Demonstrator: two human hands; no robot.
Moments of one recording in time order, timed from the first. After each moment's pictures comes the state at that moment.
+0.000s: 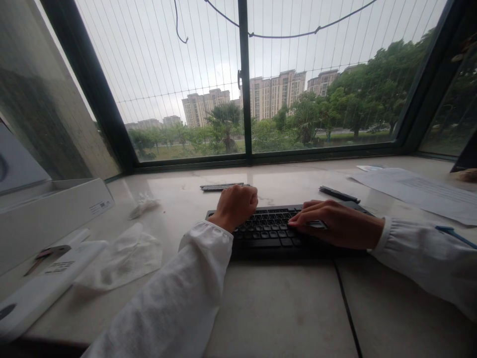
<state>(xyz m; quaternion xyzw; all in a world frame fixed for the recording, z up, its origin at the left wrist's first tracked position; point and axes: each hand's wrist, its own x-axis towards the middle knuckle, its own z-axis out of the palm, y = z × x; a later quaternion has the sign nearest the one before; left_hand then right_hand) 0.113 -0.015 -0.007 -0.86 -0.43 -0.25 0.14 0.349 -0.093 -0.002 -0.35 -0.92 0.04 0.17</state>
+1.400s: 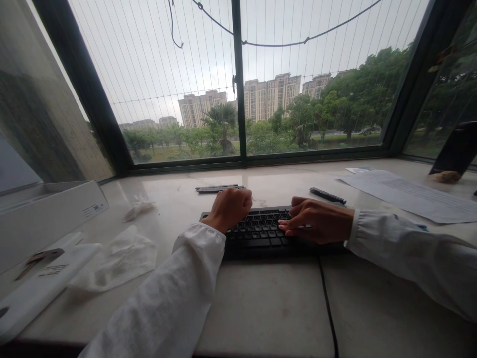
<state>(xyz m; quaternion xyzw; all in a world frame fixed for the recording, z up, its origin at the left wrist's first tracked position) 0.115 -0.017 -0.007 -0.86 -0.42 -0.26 0.14 0.344 -0.088 0.011 -0.29 -0.95 -0.03 0.08</state>
